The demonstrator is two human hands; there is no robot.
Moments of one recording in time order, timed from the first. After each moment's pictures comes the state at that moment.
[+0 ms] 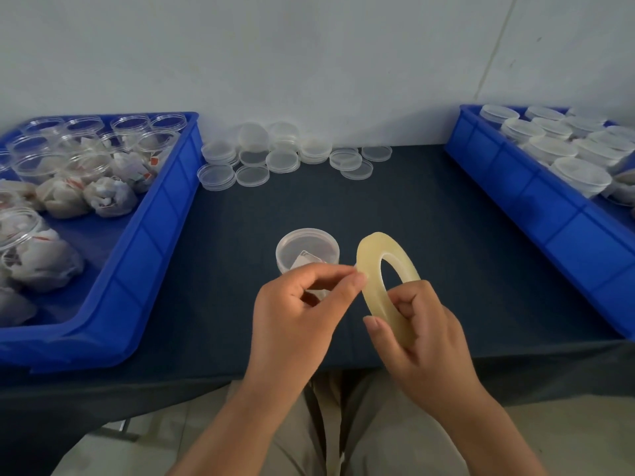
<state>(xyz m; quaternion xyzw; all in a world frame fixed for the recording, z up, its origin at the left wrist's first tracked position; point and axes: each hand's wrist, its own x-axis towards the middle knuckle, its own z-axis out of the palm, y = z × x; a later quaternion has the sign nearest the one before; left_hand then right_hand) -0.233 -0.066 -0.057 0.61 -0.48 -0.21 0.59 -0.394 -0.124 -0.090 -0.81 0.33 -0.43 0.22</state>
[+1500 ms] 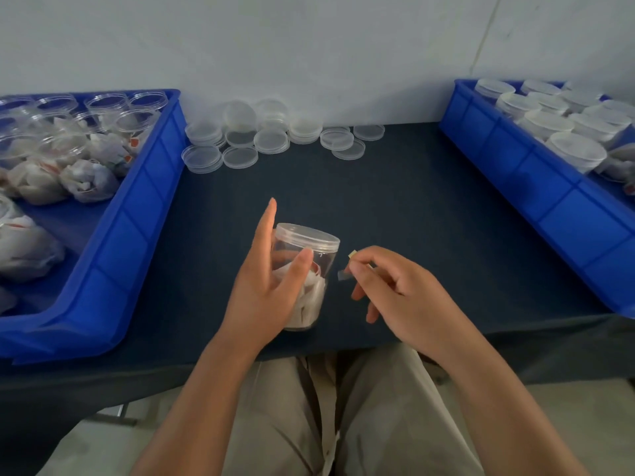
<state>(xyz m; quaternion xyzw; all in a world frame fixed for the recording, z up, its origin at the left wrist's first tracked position) -0.179 -0.091 -0.110 0.65 -0.51 -0.26 0.51 -0.387 -0.151 -0.076 -0.80 0.41 -0.21 0.38</state>
